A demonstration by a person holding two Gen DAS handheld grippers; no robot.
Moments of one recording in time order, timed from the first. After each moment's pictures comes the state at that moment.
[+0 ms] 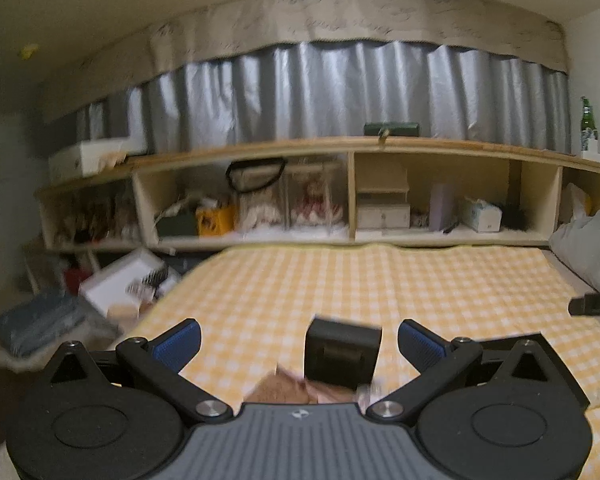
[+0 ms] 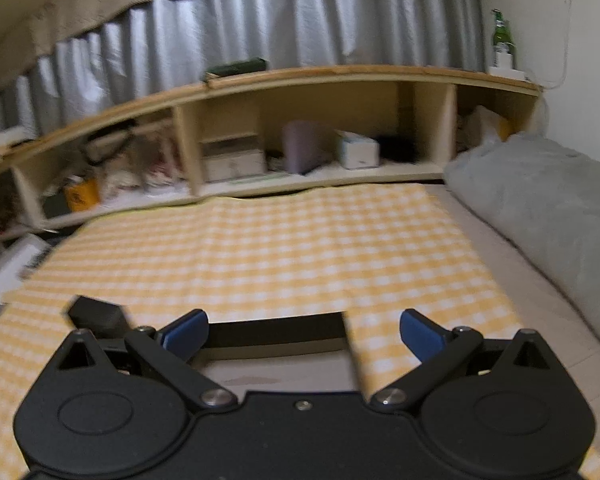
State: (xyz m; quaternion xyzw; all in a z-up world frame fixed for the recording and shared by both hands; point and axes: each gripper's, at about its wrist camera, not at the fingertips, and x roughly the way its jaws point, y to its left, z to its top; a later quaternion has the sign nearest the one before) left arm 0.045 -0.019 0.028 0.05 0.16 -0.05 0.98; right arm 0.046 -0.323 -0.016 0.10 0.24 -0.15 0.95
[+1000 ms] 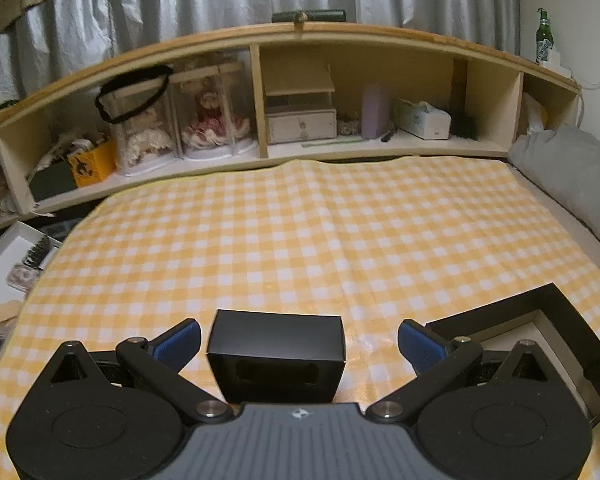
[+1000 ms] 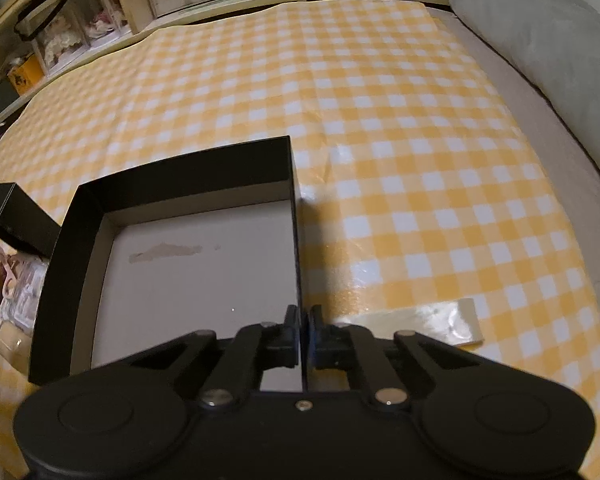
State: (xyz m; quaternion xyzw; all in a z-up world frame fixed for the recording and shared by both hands) left arm 0.235 -0.065 -0.034 0.10 0.30 -0.19 0.93; right arm 0.104 -0.366 -0.115 0.14 0.47 -0.12 0.86
